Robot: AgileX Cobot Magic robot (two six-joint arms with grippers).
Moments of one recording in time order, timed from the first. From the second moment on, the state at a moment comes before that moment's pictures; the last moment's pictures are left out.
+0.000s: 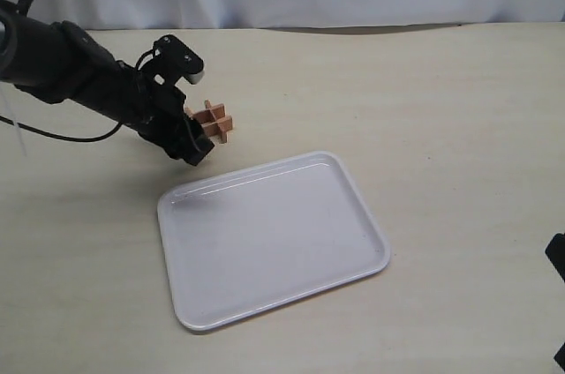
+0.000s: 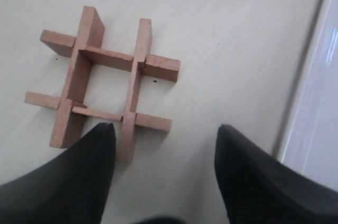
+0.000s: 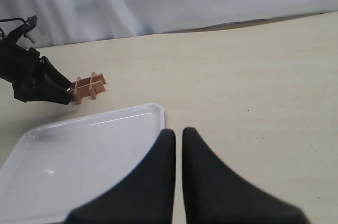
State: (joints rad) left arm -0.30 2.06 -1.17 -0.90 0.40 1.39; right arm -0.10 0.00 0.00 0.38 0.34 -0.18
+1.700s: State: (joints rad) left arm -0.28 2.10 -1.17 -0.90 0.36 1.42; right arm -0.10 0.00 0.00 0.38 0.34 -0.18
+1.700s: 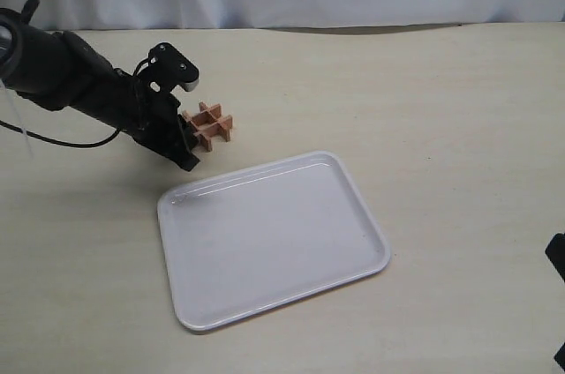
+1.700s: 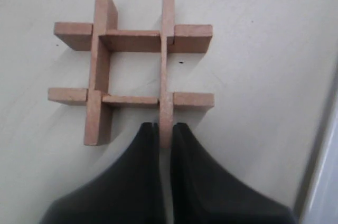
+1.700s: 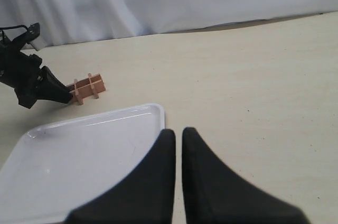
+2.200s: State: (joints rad) left arm -0.34 1.83 -1.17 -0.91 0.73 1.29; right arm -0.10 0.00 0.00 0.38 0.34 -0.18
